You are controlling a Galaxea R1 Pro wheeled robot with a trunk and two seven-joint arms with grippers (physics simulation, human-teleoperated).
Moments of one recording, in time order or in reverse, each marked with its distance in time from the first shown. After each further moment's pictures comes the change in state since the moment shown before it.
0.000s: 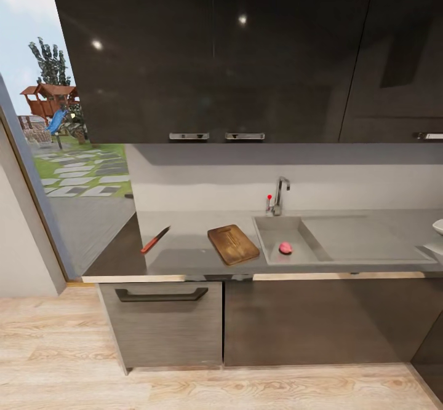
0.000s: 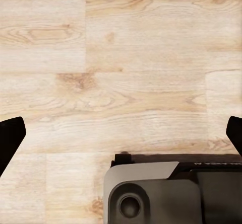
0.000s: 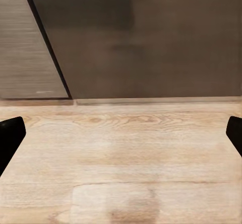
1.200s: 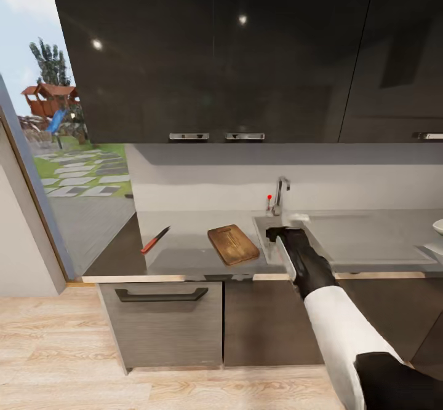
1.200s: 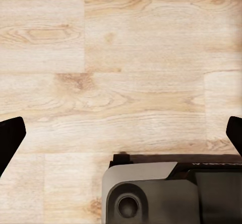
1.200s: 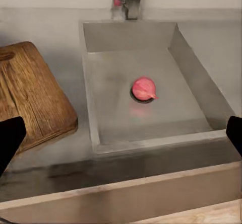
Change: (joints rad) left arm 0.000 -0.003 0.000 -0.001 0.003 0.000 0.000; right arm -0.913 0.106 0.018 -0.231 0.011 1.030 -0.310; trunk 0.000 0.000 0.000
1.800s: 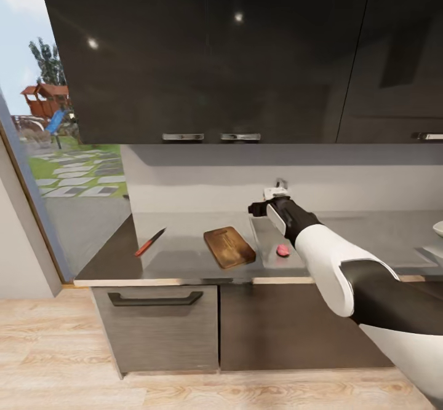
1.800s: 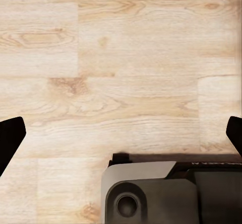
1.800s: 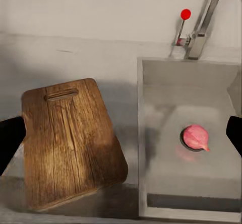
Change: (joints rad) left arm 0.000 -0.002 0.000 0.002 0.001 0.000 0.000; right arm -0.420 0.022 0.002 0.600 -0.001 -0.193 0.231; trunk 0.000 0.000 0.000
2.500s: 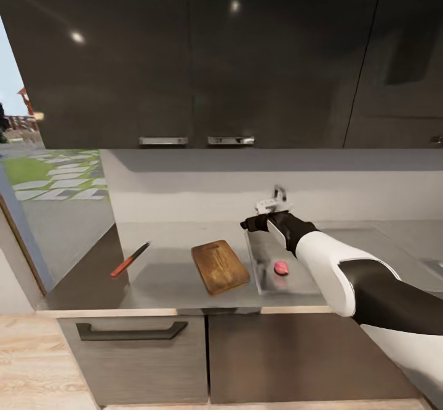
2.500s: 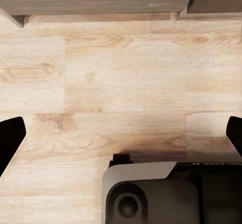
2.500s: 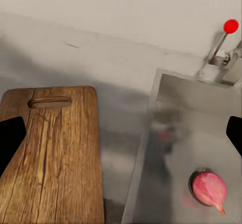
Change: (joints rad) left arm 0.000 0.001 0.000 -0.002 0.000 0.000 0.000; right arm 0.002 -0.008 0.005 0.163 0.140 -0.139 0.221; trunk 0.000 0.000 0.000
